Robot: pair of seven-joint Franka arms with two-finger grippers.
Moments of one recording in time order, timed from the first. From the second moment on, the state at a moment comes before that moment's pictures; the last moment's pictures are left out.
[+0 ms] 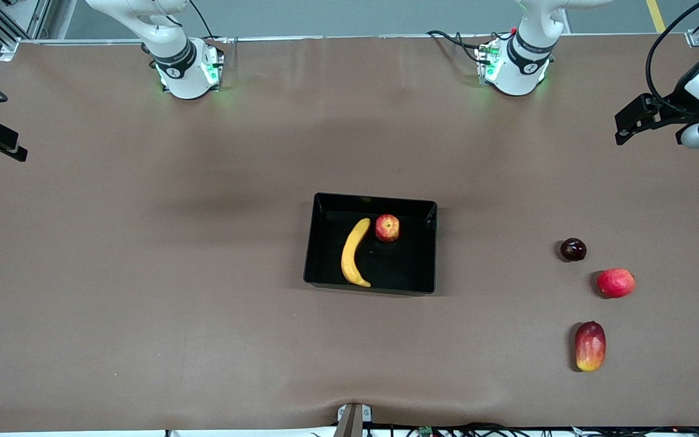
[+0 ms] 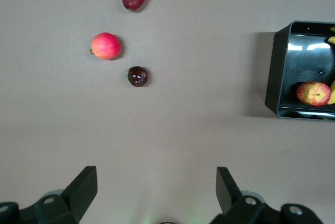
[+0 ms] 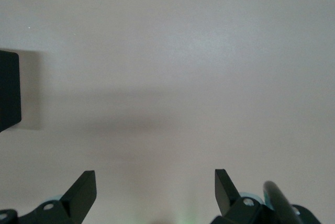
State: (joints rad) left arm -0.04 -0.03 -0.08 -1.51 0.05 1.47 -0.08; right arm -0.04 0.06 -0.05 -1.40 0.02 1.41 -0.09
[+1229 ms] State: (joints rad) left arm -0.17 0.42 -0.38 -1.55 0.06 1.87 -0.44; right arm -0.05 0.06 -0.05 -1.40 0.02 1.42 -0.09
